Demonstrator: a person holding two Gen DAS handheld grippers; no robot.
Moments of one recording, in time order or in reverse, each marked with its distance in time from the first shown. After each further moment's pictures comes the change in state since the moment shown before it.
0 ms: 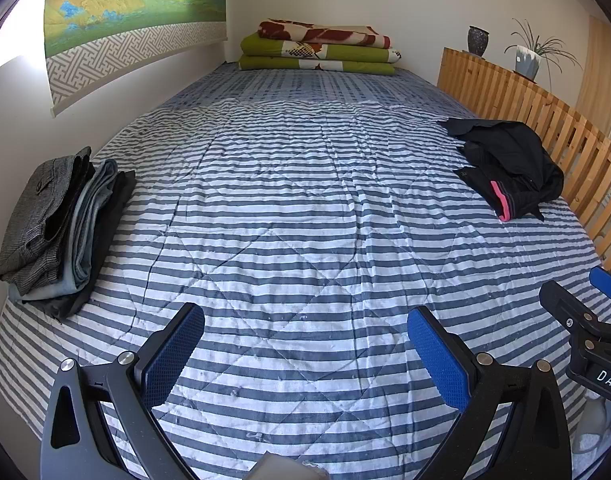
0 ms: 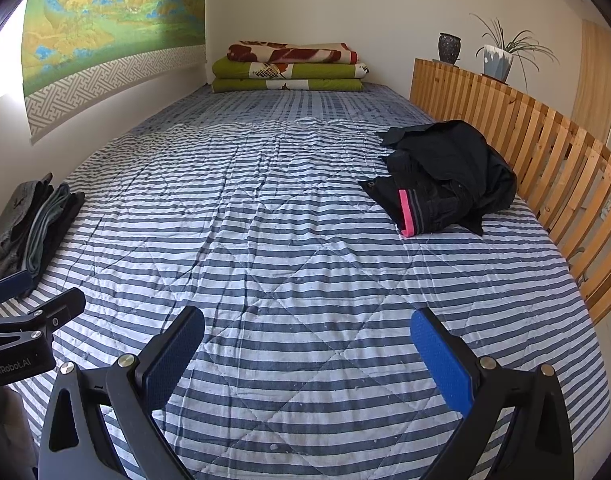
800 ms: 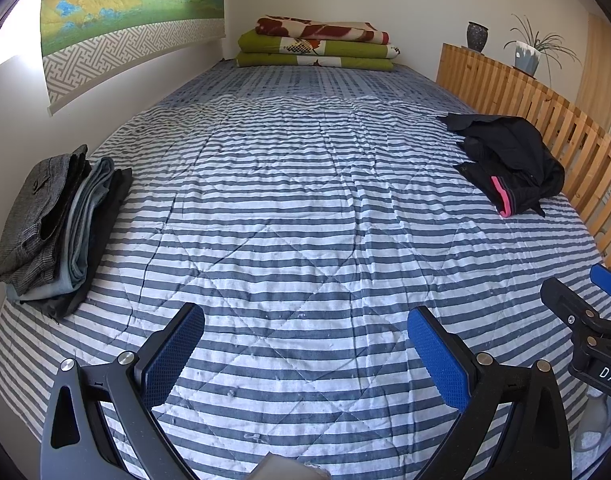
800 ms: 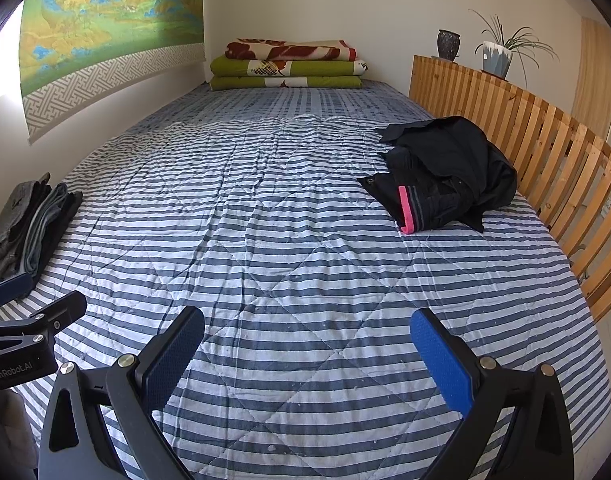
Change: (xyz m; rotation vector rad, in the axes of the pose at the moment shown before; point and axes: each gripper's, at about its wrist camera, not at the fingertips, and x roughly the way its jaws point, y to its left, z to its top) left arm 0.006 -0.004 0.000 0.009 0.012 -0.006; right arm 0.004 -0.004 0.000 0.005 0.011 0.000
